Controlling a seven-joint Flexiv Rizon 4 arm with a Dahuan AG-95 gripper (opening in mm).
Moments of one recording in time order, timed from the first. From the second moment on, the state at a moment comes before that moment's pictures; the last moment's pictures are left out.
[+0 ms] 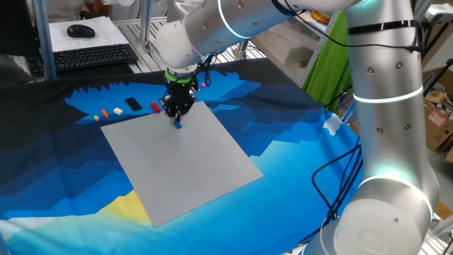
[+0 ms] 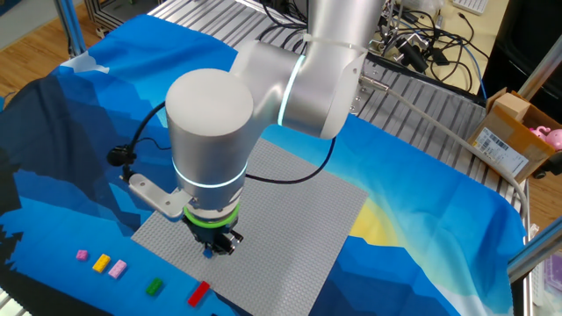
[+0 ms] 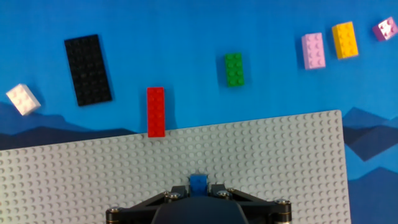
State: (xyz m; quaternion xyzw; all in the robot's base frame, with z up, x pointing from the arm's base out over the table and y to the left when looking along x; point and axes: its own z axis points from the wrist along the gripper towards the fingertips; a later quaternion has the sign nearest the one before) arm 0.641 0.011 0.006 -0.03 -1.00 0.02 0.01
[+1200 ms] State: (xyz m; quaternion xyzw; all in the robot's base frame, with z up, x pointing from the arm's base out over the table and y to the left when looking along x) arm 0.633 0.020 0.029 -0.05 -1.00 0.02 0.03
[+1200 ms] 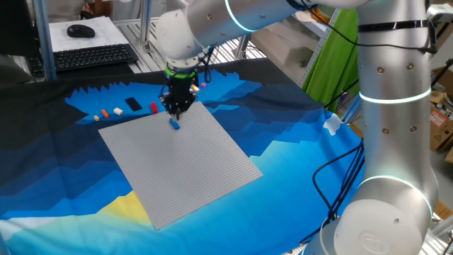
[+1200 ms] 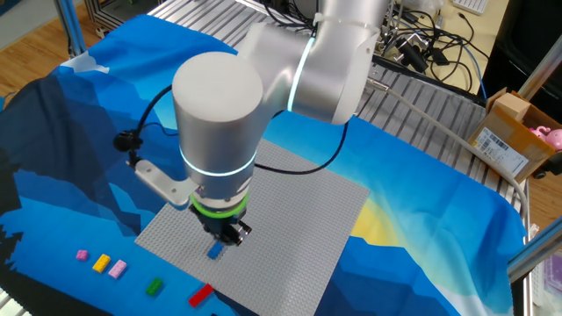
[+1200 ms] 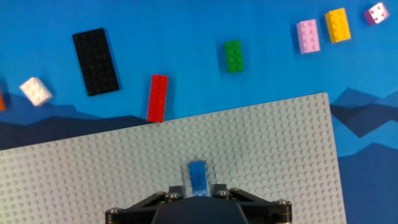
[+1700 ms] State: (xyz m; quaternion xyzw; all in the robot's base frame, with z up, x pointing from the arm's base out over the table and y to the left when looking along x) arm 0.639 0.015 0.012 -0.06 -1.00 0.02 0.01
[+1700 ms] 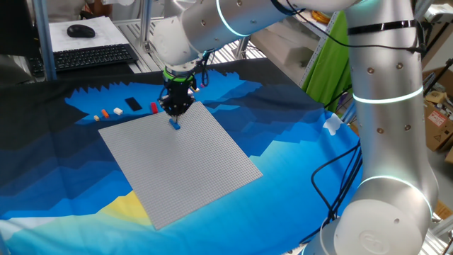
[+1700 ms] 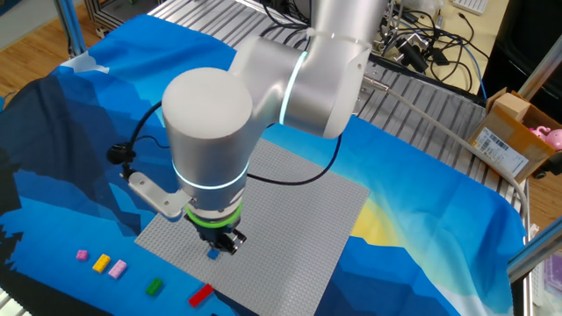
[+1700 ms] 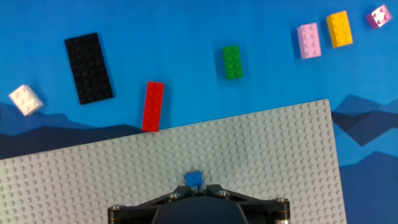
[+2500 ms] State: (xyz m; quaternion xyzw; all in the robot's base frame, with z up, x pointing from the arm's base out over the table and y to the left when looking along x) arm 0.634 0.012 0.036 -0.08 -1.00 0.01 0.03
